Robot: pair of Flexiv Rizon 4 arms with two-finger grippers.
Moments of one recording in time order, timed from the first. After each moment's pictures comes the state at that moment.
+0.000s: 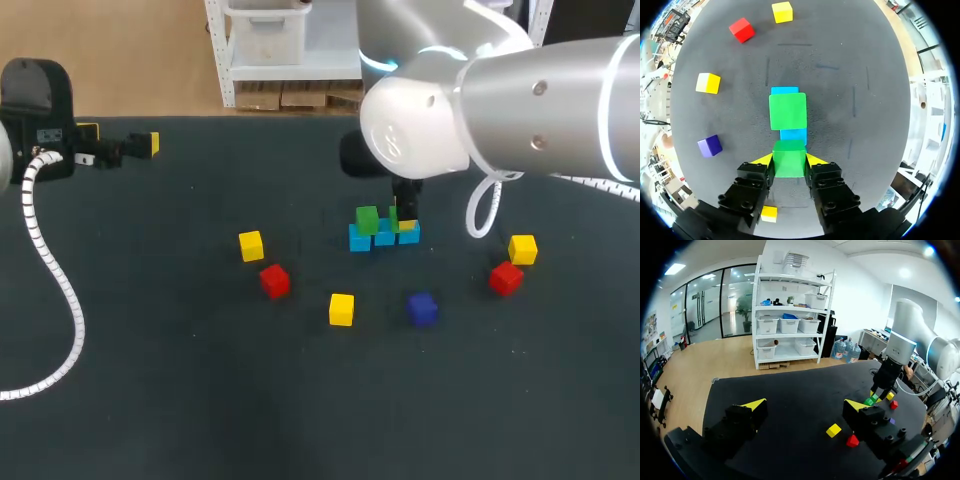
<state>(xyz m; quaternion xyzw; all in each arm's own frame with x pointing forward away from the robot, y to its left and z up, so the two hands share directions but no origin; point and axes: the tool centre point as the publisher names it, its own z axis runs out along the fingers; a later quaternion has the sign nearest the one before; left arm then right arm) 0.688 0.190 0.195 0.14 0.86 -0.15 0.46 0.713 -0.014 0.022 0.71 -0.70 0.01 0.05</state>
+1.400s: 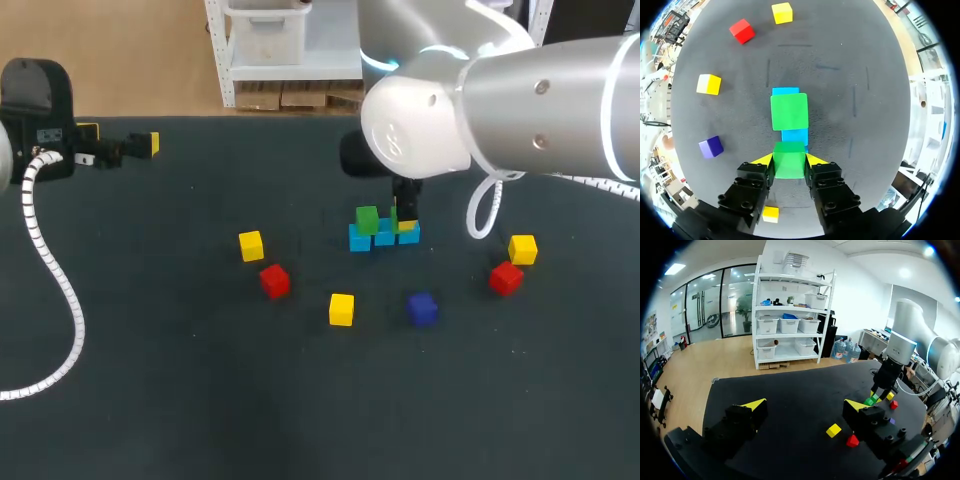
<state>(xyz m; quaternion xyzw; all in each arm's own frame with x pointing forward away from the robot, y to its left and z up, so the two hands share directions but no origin) 0.688 0.190 0.195 0.14 0.86 -0.15 0.46 0.711 -0.014 0.023 0.71 -0.70 0.01 0.05</state>
